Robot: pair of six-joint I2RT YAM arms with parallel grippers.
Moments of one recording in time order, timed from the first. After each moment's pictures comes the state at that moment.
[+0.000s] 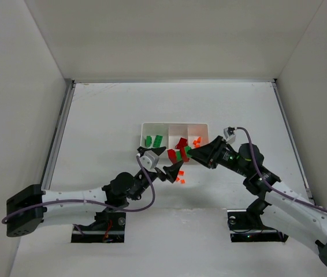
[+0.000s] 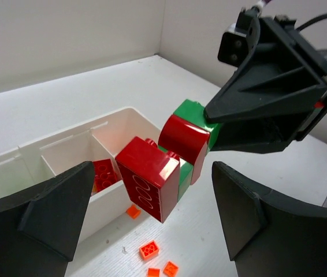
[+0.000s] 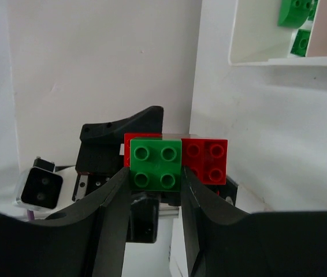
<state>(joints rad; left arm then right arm) -1.25 0.95 0.28 0.88 -0.47 -0.04 0.66 0.75 0.45 0.21 -0.29 1.35</state>
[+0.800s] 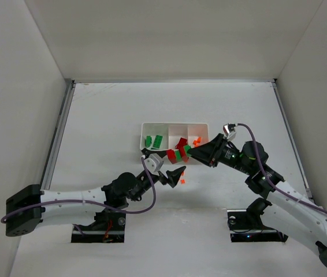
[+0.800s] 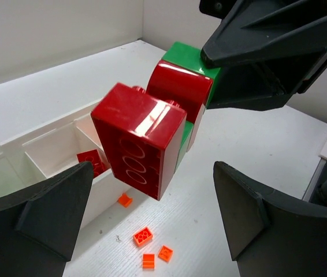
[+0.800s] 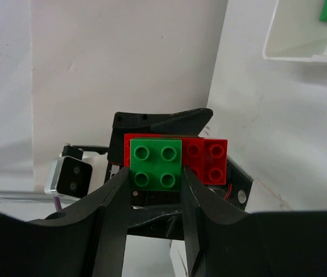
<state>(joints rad) -1.26 0.92 0.29 0.78 -0.41 -0.03 0.66 0.73 0.51 0.19 -0.36 1.32</state>
